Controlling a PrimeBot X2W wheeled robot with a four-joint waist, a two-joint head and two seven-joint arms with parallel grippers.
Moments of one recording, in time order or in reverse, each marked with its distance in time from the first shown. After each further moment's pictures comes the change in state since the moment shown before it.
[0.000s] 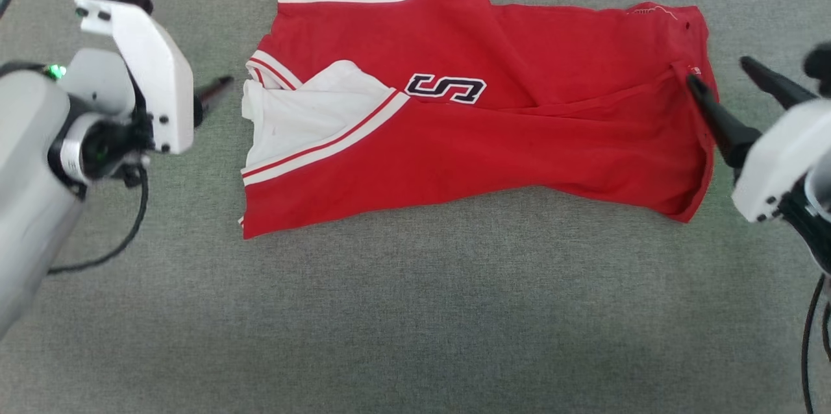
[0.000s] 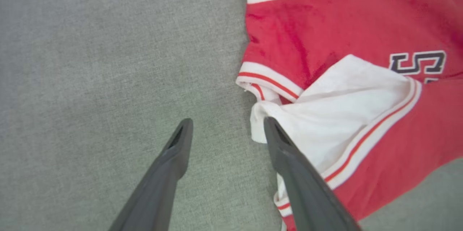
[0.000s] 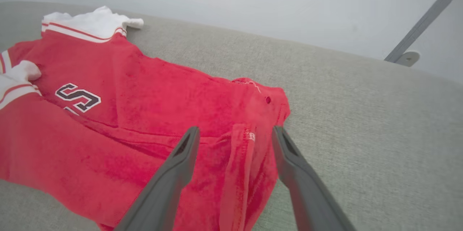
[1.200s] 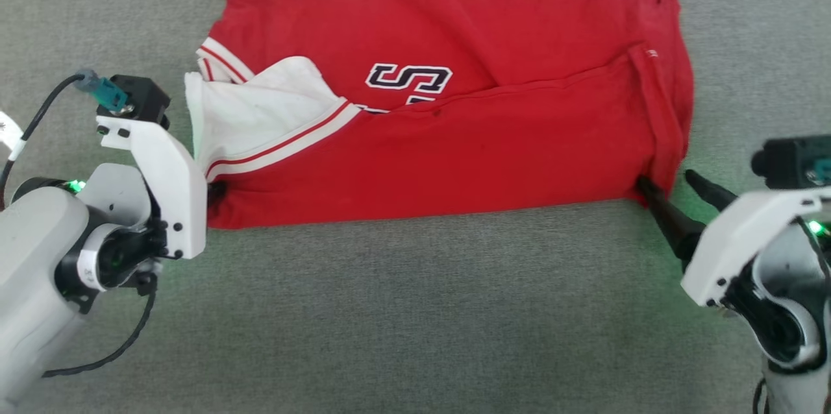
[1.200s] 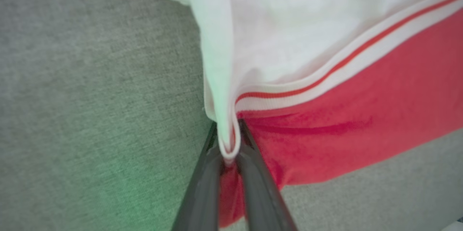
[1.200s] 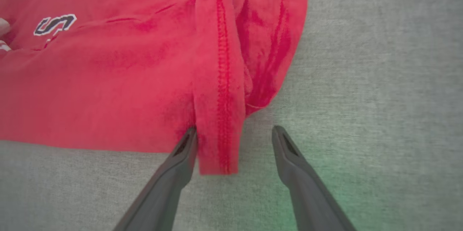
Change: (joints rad) left arm 0.290 0.156 -0.009 -0.361 -0.082 0.218 0.039; right arm 0.287 0.270 -0.184 -0.203 -0.053 0.000 0.187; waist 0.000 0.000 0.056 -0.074
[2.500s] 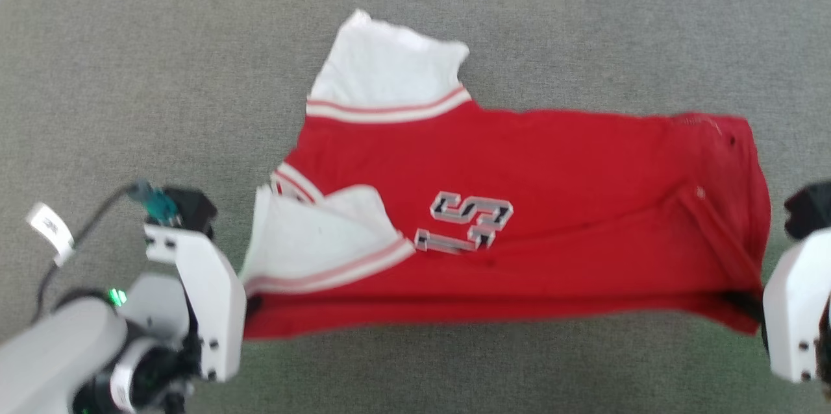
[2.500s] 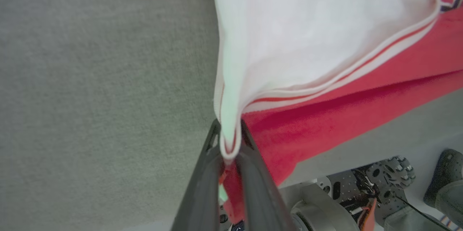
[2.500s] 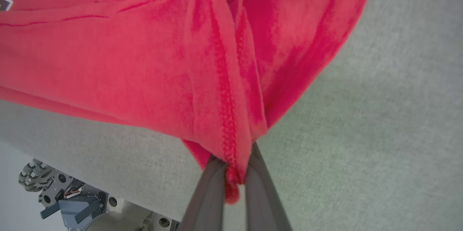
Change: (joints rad) left arm 0.215 0.105 -0.032 -0.345 -0.048 0.197 0.013; right arm 0.123 -0.200 -0.062 -0.163 0.109 0.000 0.585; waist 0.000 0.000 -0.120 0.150
